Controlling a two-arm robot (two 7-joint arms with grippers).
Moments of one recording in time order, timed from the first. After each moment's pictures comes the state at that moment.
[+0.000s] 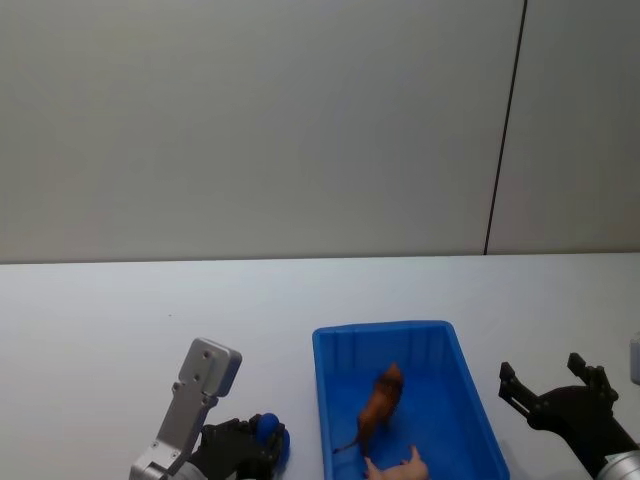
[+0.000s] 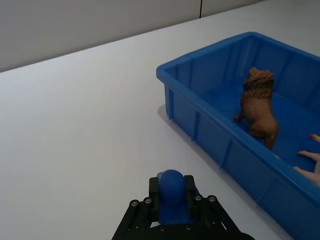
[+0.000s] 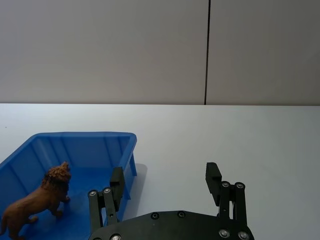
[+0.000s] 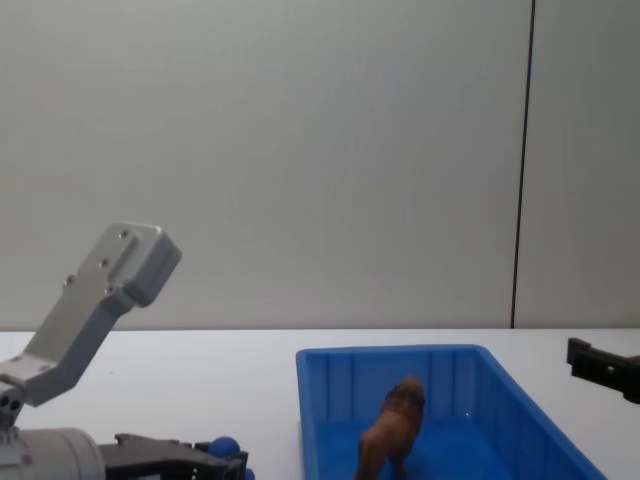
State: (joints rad) left arm -0.21 0.39 0.41 -1.49 -0.38 0.36 -0.13; right arm 0.00 0.23 -0.19 -1.61 0.28 0.07 0.01
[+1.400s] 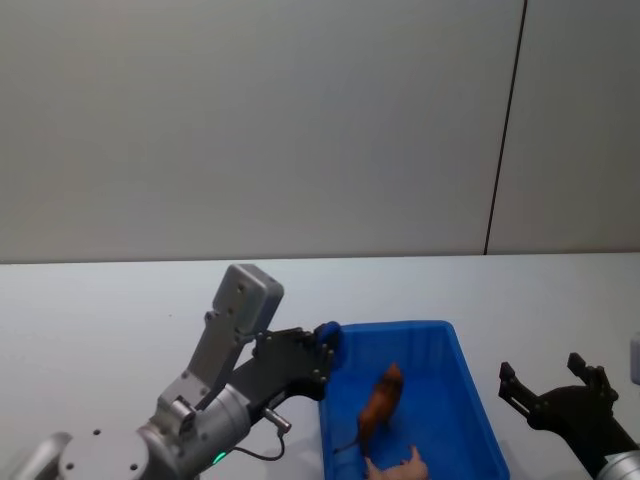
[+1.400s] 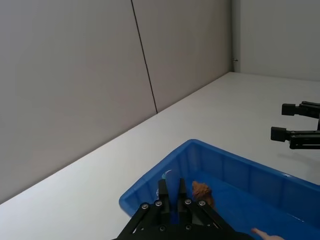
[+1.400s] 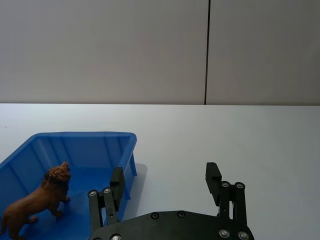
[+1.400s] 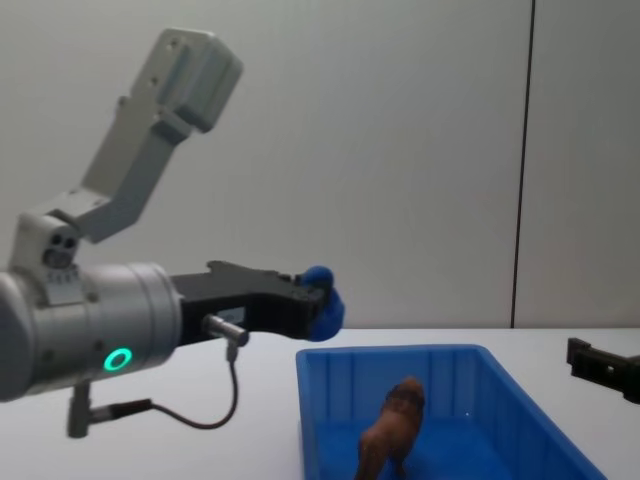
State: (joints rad) left arm -0.29 0.35 0.41 -1.57 -0.26 0.20 -0.31; right arm 0.00 0.23 -0.19 -1.61 0.28 0.07 0.01
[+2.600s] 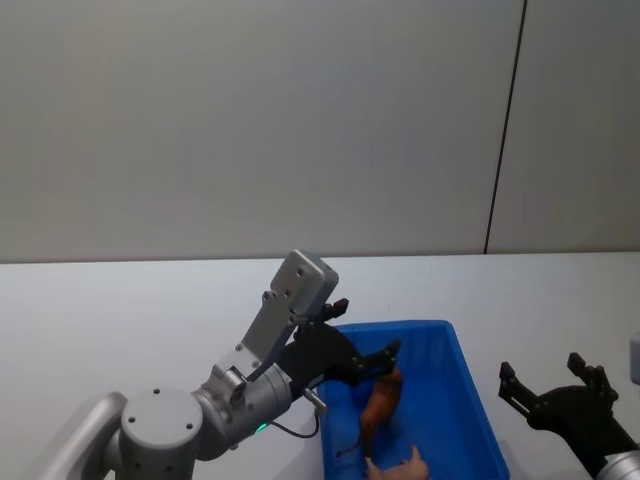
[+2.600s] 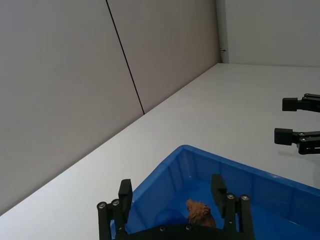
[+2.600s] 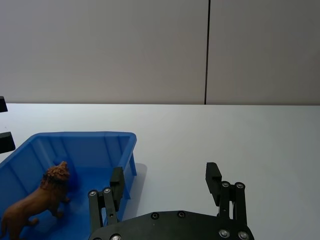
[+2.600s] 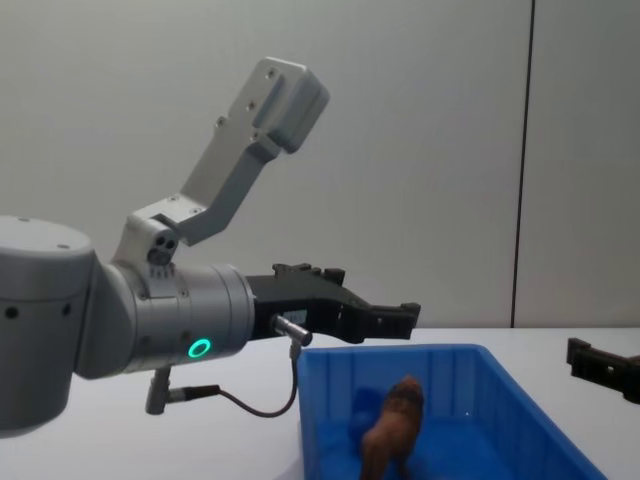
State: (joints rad) left arm -0.44 0.24 0.44 -1.37 -0.14 0.17 -0.40; right arm 0.00 0.23 -0.19 -1.61 0.28 0.07 0.01
